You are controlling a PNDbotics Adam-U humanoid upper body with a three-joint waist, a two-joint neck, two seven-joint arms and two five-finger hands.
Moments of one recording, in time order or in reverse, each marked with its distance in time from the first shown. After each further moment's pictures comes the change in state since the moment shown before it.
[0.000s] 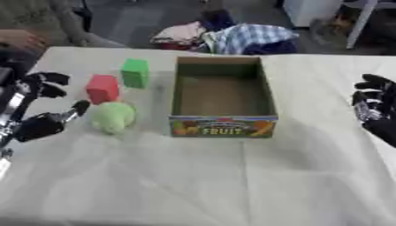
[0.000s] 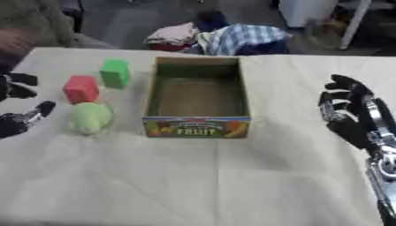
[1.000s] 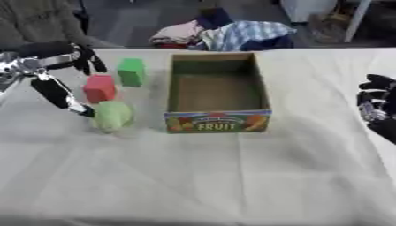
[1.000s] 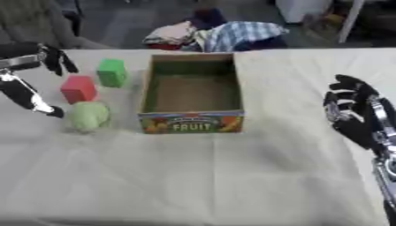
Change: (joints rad) left arm -0.400 0.049 -0.278 0.393 -0.251 -0.205 -0.430; right arm 0.004 -0.009 0.018 0.015 0.000 -0.001 0.018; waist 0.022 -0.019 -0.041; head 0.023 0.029
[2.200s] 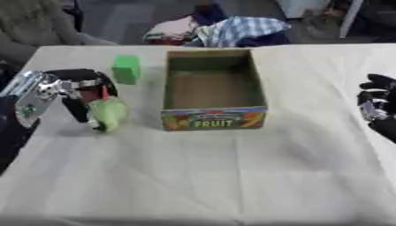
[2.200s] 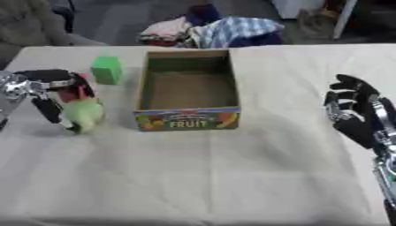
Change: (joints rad) left arm -0.076 -0.212 0.064 0.367 -0.276 -0.149 0.022; right arm 0.000 0.000 0.001 0.003 0.000 -0.002 0.005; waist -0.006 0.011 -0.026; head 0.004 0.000
